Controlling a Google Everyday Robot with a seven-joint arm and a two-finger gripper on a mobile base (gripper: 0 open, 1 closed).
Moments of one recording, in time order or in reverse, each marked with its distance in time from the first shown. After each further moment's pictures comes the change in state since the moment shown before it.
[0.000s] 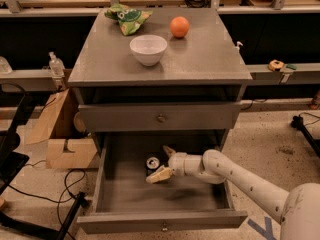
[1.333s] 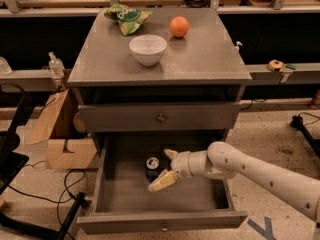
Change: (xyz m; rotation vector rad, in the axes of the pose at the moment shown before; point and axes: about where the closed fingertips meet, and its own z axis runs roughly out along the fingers) arm -0.043 0.068 -0.050 -0.073 0.167 0.024
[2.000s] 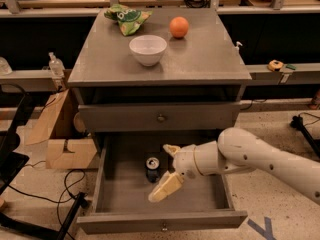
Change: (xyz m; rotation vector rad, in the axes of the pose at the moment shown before) arm -0.084 0.114 -0.081 -0.041 0.114 -0.102
